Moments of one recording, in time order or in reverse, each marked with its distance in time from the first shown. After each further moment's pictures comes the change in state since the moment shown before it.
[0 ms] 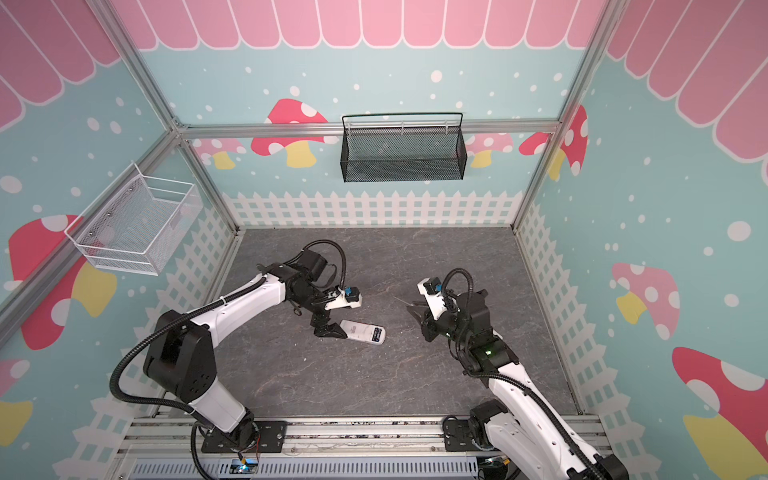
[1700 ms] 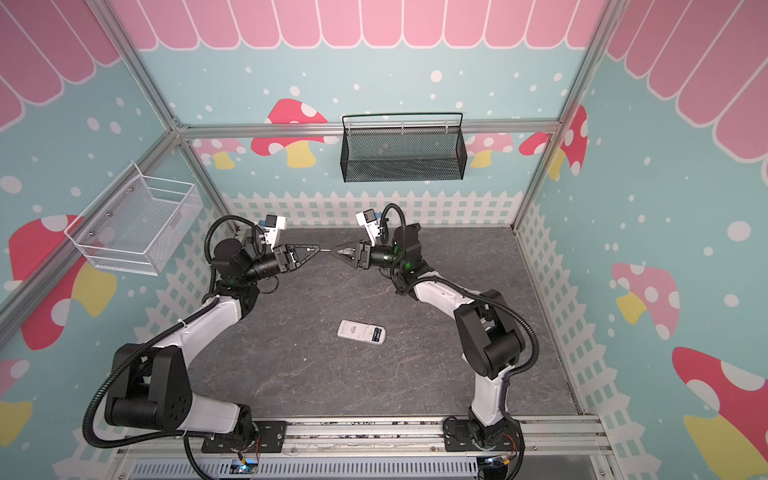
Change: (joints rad) left arm 0.414 -0.244 -0.356 1.564 0.490 -2.041; right arm 0.159 1.045 0.756 0.826 -0.500 0.917
